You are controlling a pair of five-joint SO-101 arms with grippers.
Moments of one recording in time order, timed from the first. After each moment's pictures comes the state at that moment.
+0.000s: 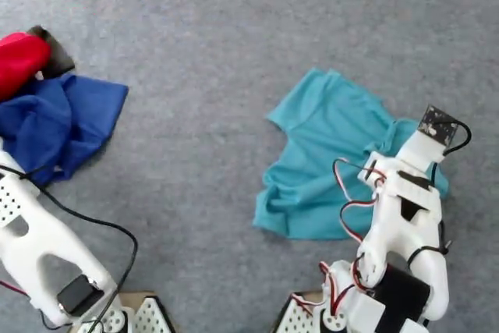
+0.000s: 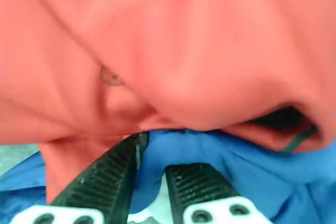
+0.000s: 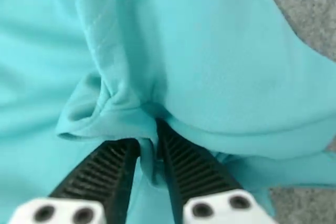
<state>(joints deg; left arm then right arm) -48.2 64.3 -88.1 100.7 -6.1 29.0 -17.5 63.5 25.5 -4.2</state>
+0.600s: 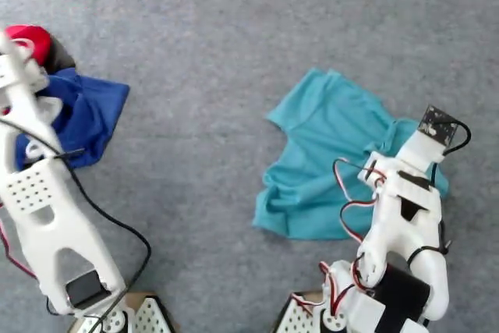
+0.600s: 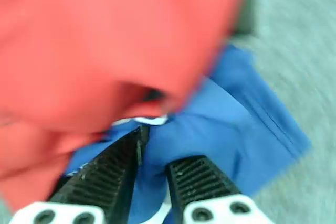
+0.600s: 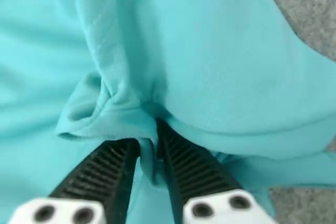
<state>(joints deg) -35.3 53.0 -70.0 94.2 10.6 29.0 -17.5 63.5 25.5 -4.2</state>
